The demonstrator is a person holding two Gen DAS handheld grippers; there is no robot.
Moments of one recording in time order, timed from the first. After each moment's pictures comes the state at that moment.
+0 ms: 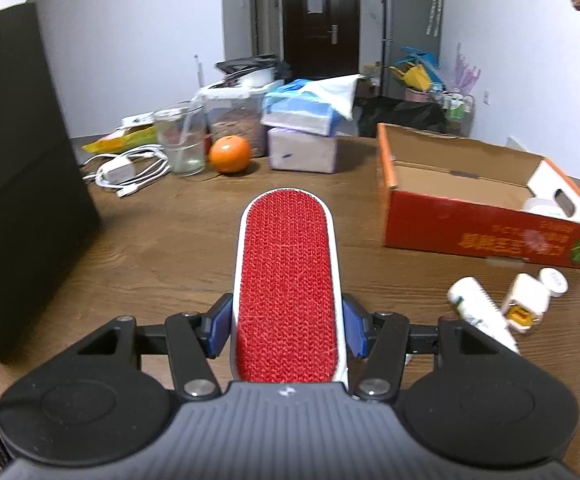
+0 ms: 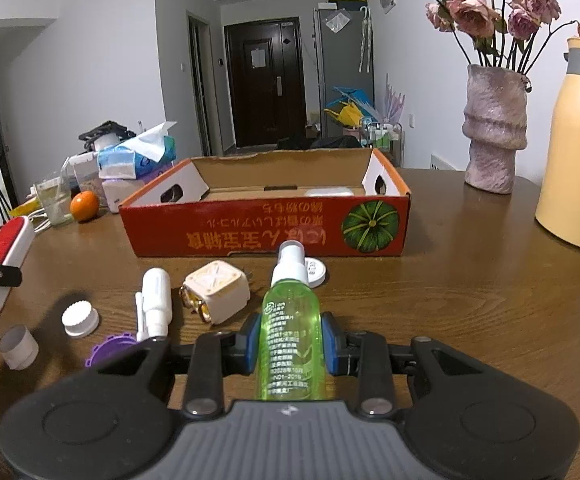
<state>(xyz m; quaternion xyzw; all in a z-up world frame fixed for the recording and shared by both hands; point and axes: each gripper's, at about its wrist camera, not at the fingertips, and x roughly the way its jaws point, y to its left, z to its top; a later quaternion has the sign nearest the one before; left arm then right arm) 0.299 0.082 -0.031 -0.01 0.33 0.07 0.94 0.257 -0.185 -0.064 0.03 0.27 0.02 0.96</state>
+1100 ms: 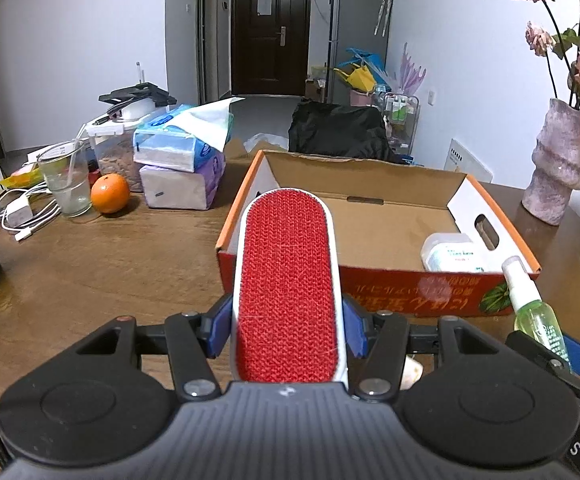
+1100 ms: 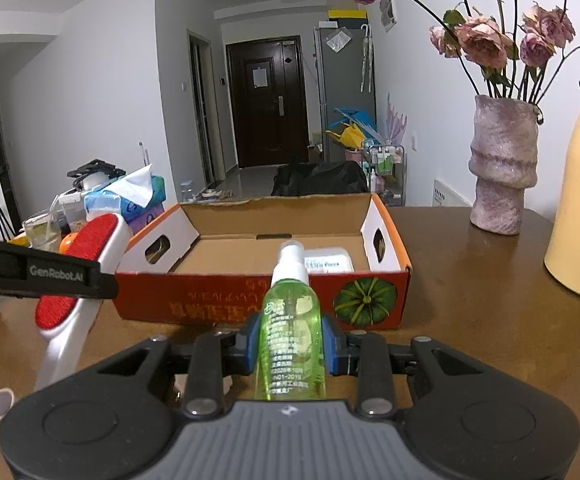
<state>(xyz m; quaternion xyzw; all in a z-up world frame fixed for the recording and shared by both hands) 0.369 -0.027 -0.008 -0.02 0.33 0.00 0.95 0.313 -0.201 -0.032 0.04 0.24 0.03 0.97</state>
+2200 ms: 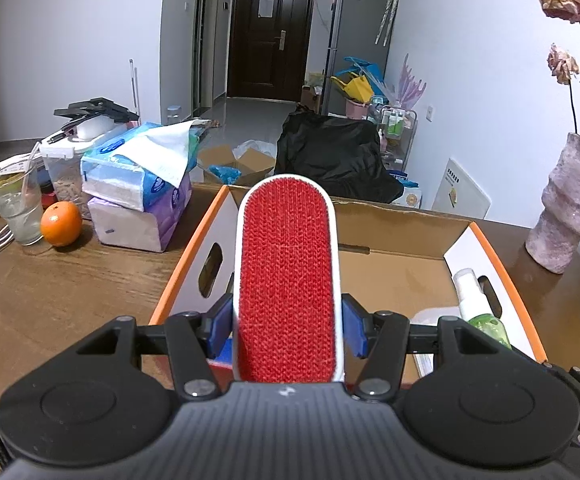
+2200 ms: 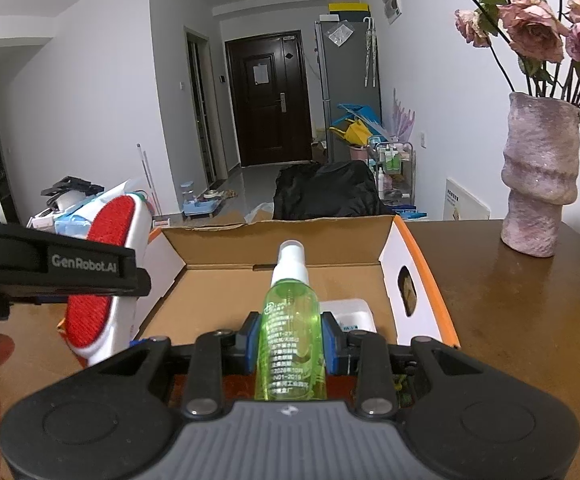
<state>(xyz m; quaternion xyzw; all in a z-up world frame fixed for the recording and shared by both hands) 0.456 -0.055 -0.001 -0.04 0.32 -0.01 0.95 0.413 -0.200 -0.031 0.05 0.25 0.03 0.97</state>
